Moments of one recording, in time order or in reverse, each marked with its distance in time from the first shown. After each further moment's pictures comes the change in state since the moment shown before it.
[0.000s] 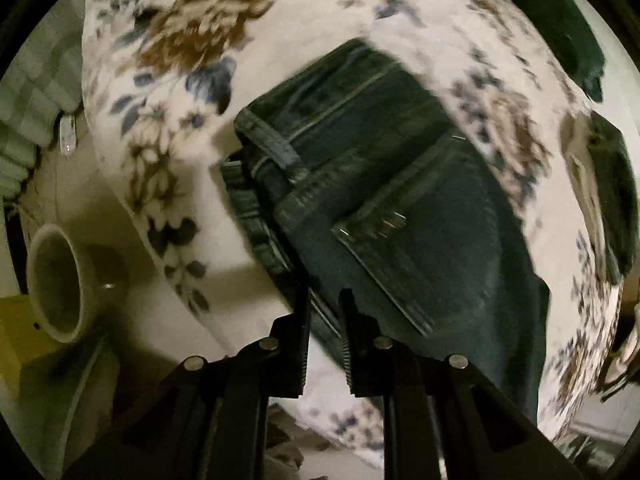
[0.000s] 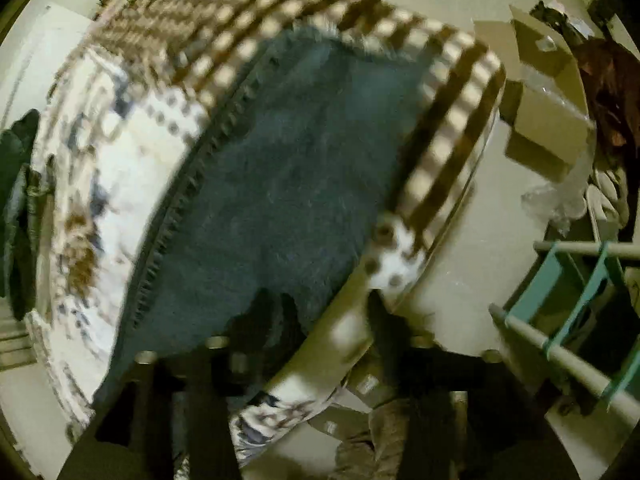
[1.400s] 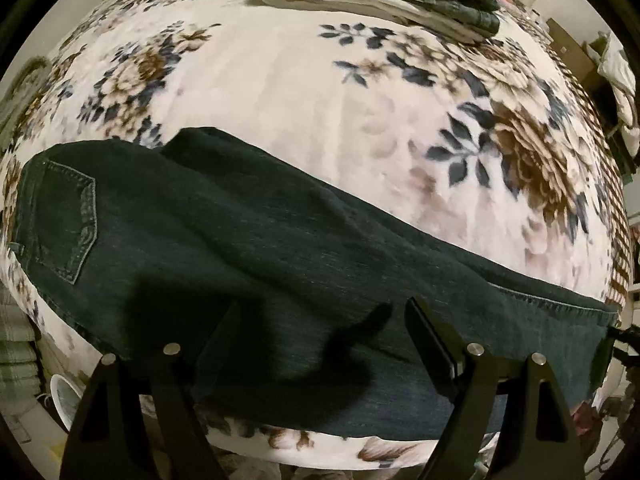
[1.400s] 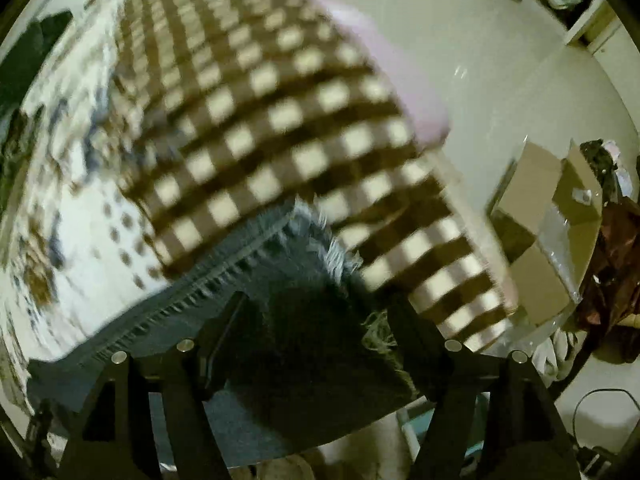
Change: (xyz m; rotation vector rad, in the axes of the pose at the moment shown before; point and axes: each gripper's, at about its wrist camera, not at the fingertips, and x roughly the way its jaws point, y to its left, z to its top) left arm 0.039 -0.245 -0.159 0.687 -0.007 -0.002; right arm 0.067 0.027 0.143 -0.418 0.118 -0.193
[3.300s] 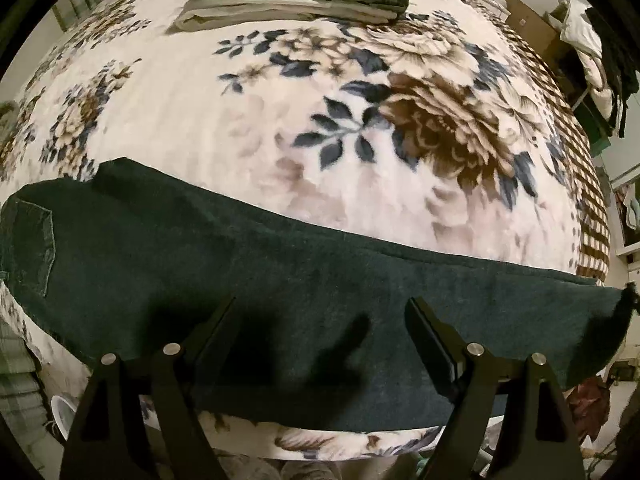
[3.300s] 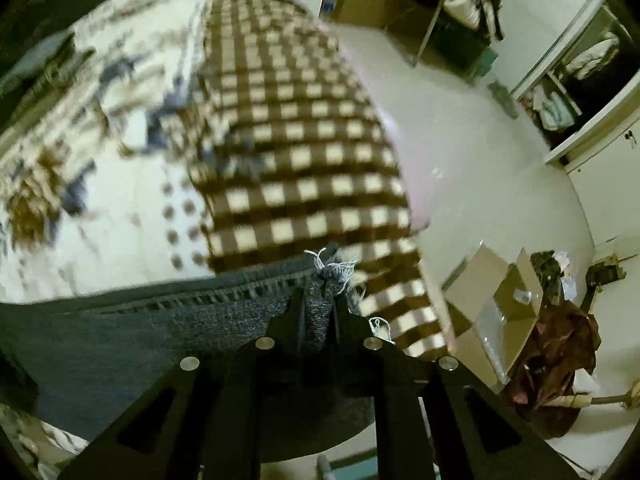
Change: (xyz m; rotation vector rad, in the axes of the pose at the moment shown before) left arm -0.016 -0.088 -0.014 0.107 -0.012 -0.046; right arm -0.095 0.071 -0.053 -0.249 -0.378 -0.195
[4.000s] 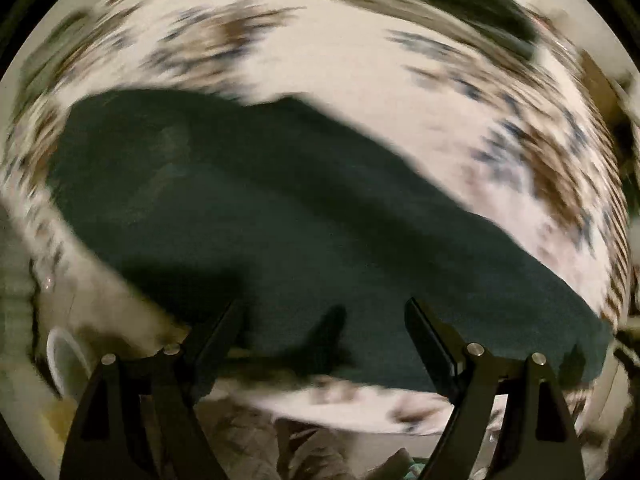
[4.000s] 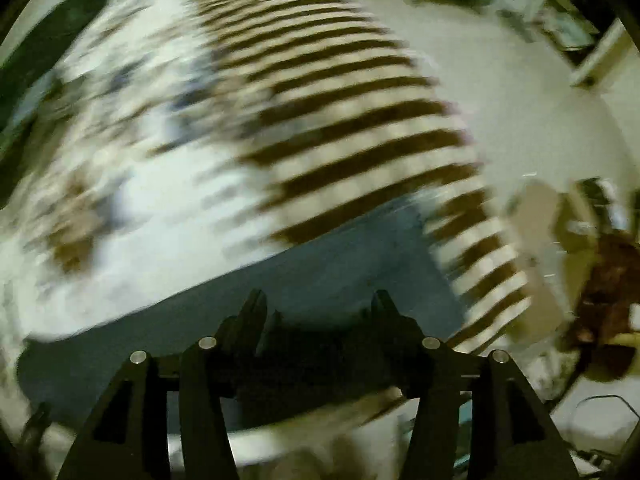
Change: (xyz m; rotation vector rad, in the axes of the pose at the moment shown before) left arm -0.028 0.155 -0.037 -0.306 0.038 0.084; right arm 0.019 0.051 -0.010 0.135 0.241 0.314
